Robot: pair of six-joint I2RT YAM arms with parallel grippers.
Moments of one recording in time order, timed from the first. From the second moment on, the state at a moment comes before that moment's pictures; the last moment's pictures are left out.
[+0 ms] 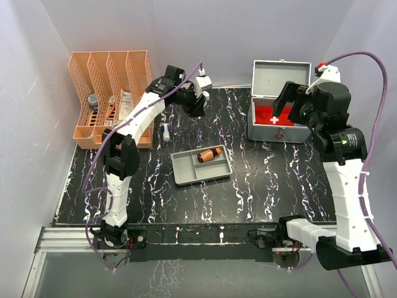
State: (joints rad) left arm -0.44 2.18 2.02 -0.58 0.67 0.50; right arm 0.11 1.09 1.57 -0.84 0.06 0.28
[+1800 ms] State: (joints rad) left arm -0.82 2.45 2.20 -1.46 0.28 0.64; right arm 0.11 0.90 1.52 -0.91 0.23 0.19
